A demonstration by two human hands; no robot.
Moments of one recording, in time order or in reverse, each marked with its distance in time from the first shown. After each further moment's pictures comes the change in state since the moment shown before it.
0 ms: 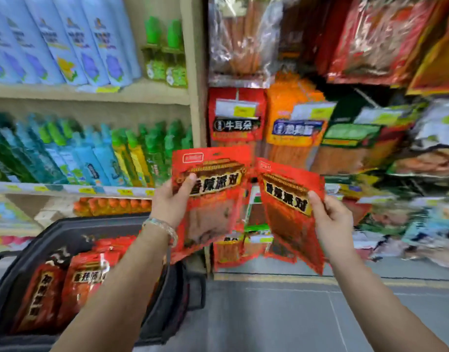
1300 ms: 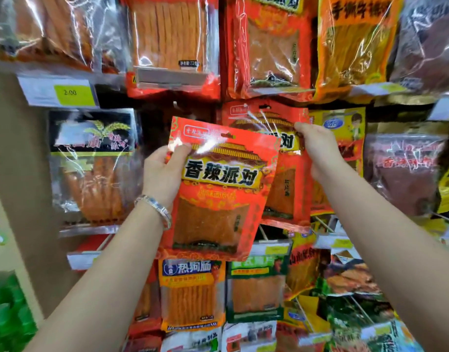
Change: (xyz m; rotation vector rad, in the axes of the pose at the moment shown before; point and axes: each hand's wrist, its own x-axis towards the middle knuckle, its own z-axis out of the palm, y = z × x) left_hand 0.145 0.306 0.222 -0.630 0.000 0.390; right_hand 0.416 -0.071 -0.183 0.447 0.131 0.004
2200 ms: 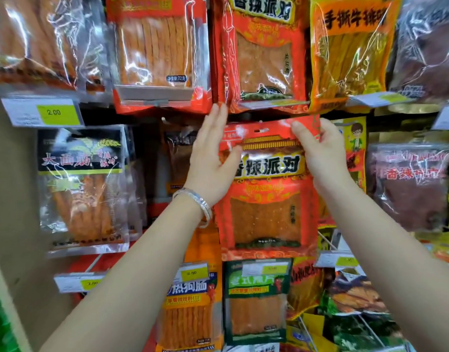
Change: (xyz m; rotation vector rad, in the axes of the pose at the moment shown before) left_hand 0.008 0.014 0.076 0.483 -0.265 0.634; right_hand -0.018 -0.019 -0.008 -0.108 0.007 -0.368
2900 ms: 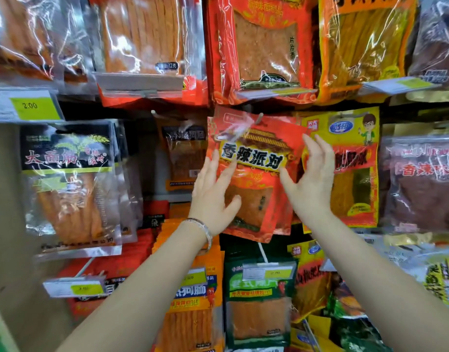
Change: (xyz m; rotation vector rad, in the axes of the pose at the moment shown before) left_hand -0.046 -0.079 0.046 0.344 -0.245 -0.073; right_hand -0.020 0.098 0.008 -0.620 0.152 -0.435
